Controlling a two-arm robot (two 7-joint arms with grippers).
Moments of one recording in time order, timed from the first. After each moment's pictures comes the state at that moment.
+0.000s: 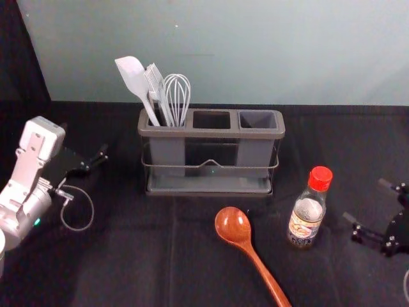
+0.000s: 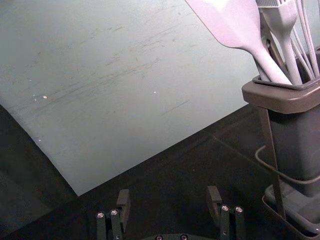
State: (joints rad) left arm -0.20 0.60 0.45 -1.41 -0.25 -0.12 0.03; right arm -0.34 0.90 -0.13 -1.81 0.51 -0.32 0.32
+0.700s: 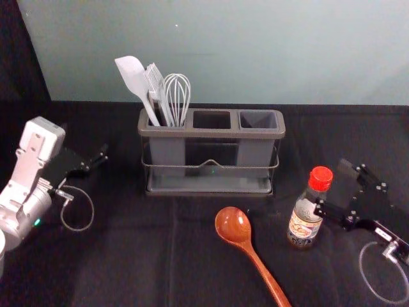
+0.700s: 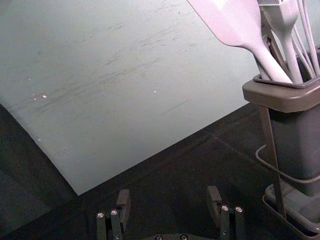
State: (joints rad) left arm -0.20 0.60 0.45 -1.41 -0.25 -0.12 0.03; right arm -0.12 0.72 -0.23 -1.70 0.56 -0.25 0.44
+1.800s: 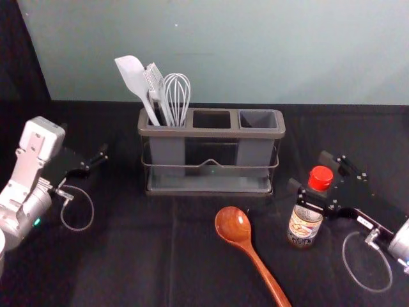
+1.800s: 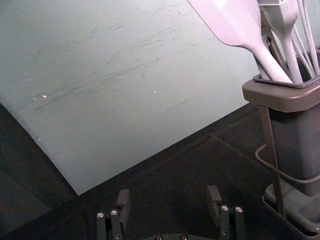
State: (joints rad) left arm -0.20 0.60 0.45 -1.41 -0.25 -0.12 0.03; right arm -0.07 0.62 -0.22 -1.69 0.51 -0.14 0.50
